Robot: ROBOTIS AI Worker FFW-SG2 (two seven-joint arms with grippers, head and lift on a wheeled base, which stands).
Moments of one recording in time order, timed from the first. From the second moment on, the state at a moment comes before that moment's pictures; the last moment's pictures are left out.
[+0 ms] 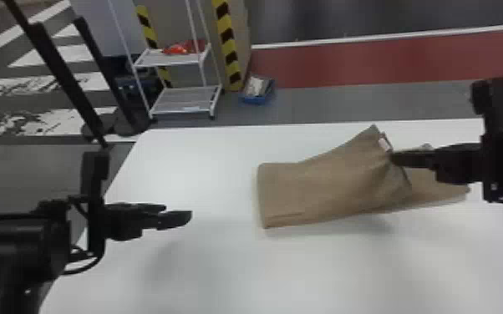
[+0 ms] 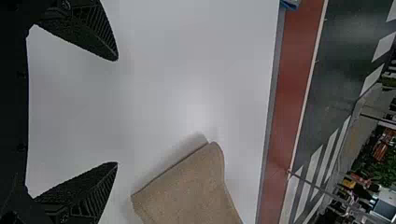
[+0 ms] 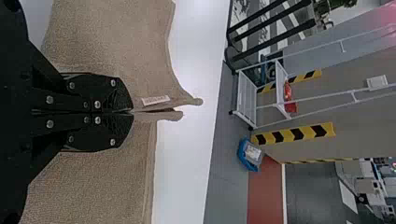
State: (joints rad) left arm 0.06 0.36 0.34 -1.95 0.10 1.15 -0.85; right arm -0.32 0.00 -0.04 -1.72 0.27 1.08 0.81
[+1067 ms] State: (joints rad) left arm 0.08 0.35 0.35 -1.94 0.10 1.14 -0.85; right arm -0.41 0.00 -0.26 -1.63 0.24 1.14 0.80
